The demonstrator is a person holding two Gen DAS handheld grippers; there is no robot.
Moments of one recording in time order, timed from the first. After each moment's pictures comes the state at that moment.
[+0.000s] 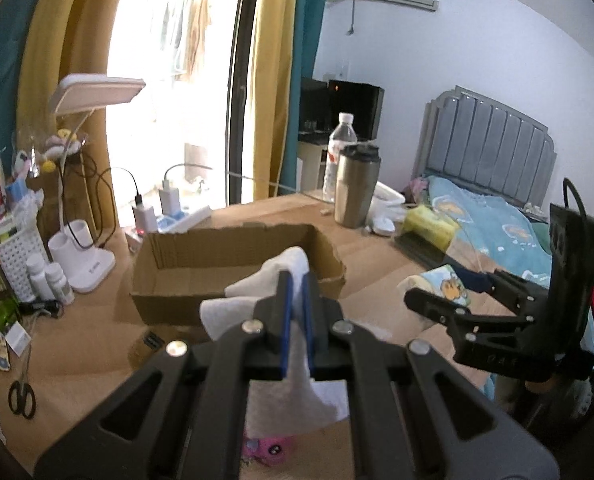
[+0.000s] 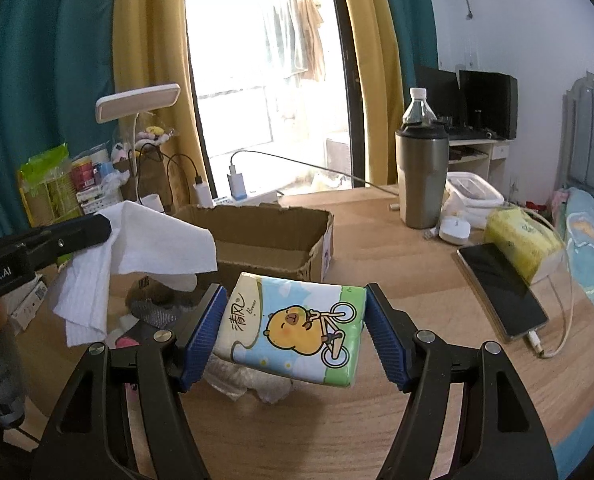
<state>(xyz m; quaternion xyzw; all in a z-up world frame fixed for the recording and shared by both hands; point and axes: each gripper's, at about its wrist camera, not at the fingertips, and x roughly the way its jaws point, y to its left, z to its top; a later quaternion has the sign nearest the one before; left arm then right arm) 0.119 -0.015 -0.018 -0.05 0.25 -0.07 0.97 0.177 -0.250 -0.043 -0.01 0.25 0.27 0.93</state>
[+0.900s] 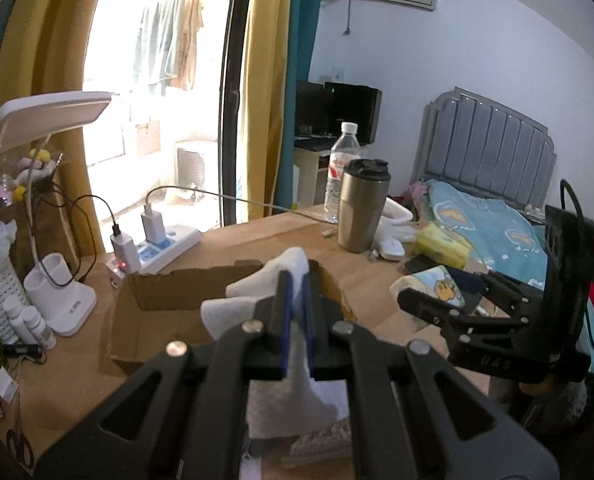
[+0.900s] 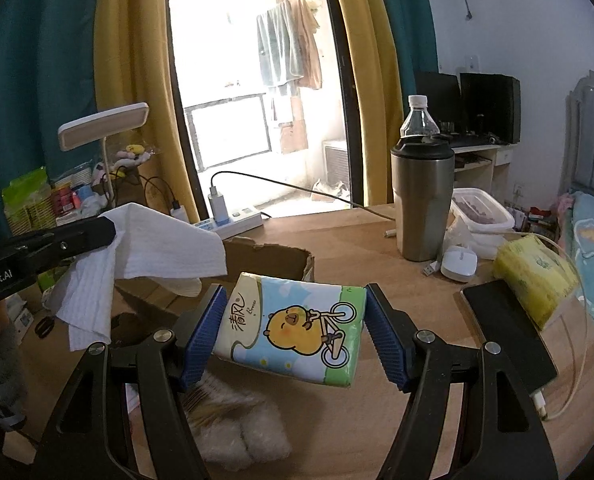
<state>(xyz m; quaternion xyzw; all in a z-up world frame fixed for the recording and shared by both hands) 0.193 -0.019 -0.009 -0.04 0.24 -0.08 0.97 0.248 -0.250 -0.040 0.01 0.24 0.27 0.93</state>
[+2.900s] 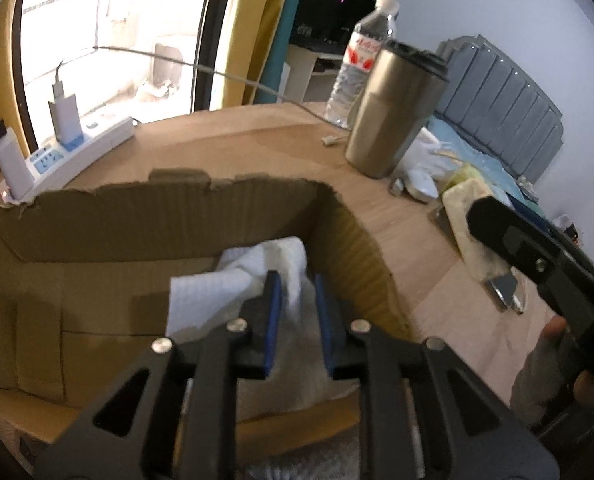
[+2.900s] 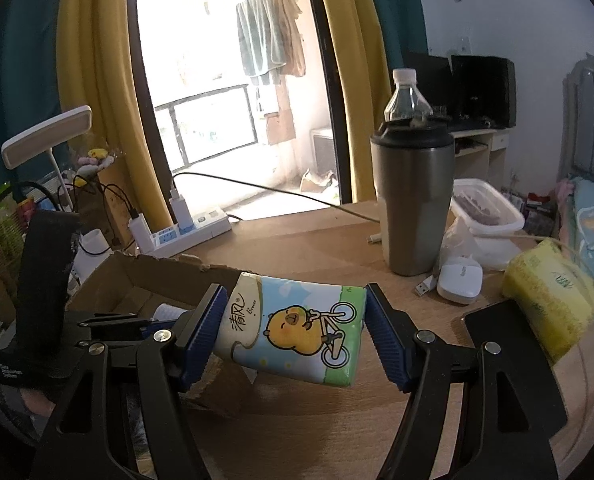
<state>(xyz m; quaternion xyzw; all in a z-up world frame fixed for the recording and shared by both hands) 0.340 -0.044 -0.117 -0.10 0.42 -0.12 0.90 0.319 -0.248 -0.053 0.02 0.27 0.25 0.93</state>
